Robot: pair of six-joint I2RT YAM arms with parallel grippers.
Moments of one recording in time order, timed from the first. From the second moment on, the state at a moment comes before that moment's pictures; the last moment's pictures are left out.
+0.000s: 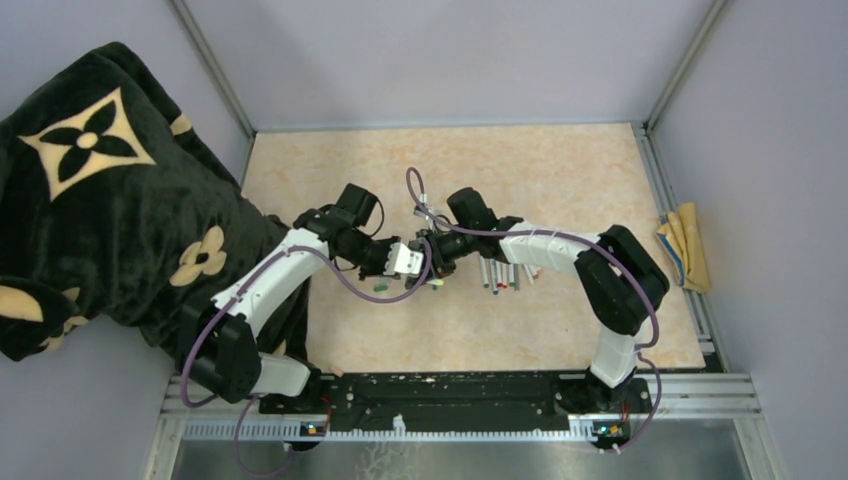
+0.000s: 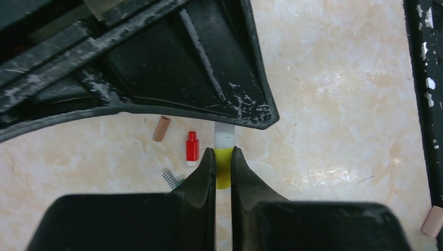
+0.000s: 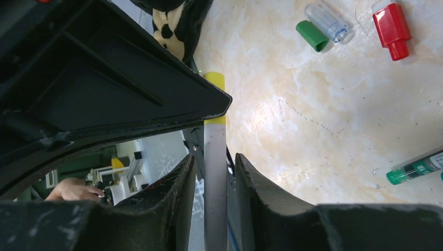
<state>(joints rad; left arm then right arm) -0.48 1.37 1.04 -0.88 0.62 1.30 0.75 1.80 1.13 -0.05 -0.86 0.57</state>
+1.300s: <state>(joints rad) -0.48 1.30 0.94 -0.72 0.61 1.29 0.75 1.79 1.12 -0.04 -0.82 0.58</state>
